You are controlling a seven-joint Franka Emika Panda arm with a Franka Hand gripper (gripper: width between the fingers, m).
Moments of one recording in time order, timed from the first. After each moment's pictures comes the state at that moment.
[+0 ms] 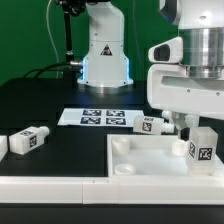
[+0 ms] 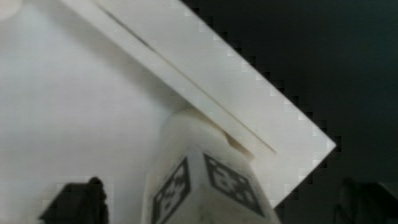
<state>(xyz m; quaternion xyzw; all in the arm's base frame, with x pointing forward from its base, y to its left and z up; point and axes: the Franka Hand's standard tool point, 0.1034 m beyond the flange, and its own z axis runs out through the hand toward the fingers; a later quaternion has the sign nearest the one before) 0.638 0.119 0.071 -0.93 0.37 -0.03 0.05</state>
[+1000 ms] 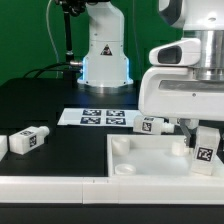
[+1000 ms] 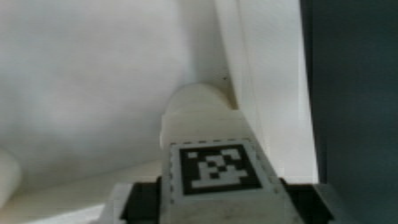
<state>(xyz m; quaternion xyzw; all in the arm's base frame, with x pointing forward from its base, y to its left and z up) 0.641 0.117 0.067 -0.98 0.17 -0.05 0.01</state>
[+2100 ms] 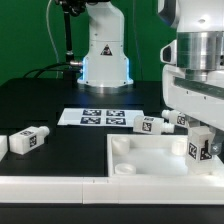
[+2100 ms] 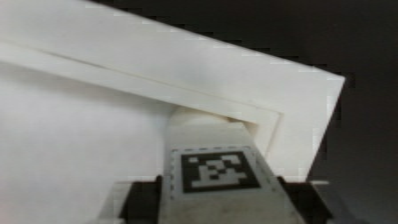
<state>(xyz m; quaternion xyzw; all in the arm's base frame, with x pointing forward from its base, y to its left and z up) 0.641 0.115 0.066 -0.76 0.64 -0.02 0.06</state>
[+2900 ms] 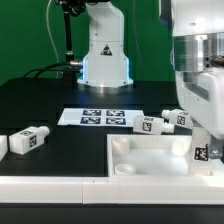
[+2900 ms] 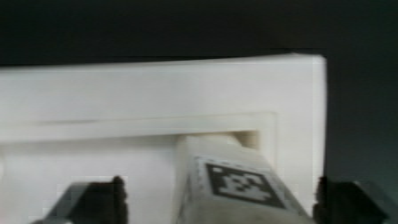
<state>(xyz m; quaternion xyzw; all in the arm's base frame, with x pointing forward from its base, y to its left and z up) 0.635 0.121 0.063 -0.75 0.66 0.00 0.07</state>
